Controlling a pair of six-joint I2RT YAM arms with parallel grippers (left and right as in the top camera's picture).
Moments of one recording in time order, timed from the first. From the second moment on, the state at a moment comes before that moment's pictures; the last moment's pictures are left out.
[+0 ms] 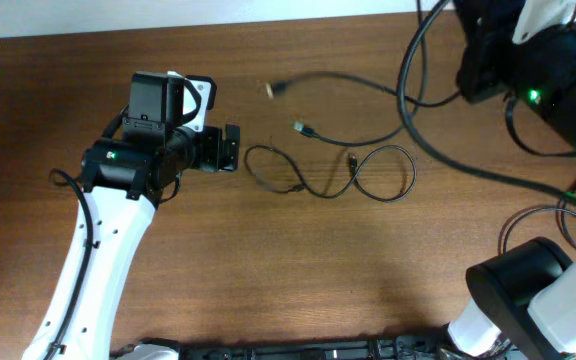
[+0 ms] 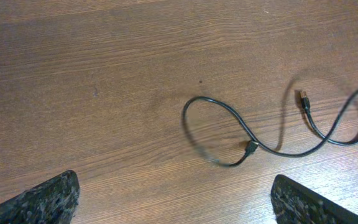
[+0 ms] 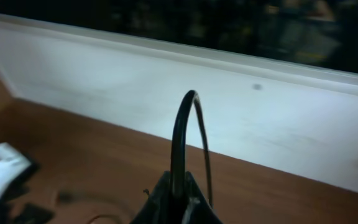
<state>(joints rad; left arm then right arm) -0.23 1.41 1.38 -0.91 0.09 -0.04 0.34 1.83 3.14 -1.60 0.08 -0.02</state>
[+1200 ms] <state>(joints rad) -0.23 1.41 1.38 -0.91 0.09 -0.04 -0.22 1.86 2.59 -1.59 0.45 0.18</state>
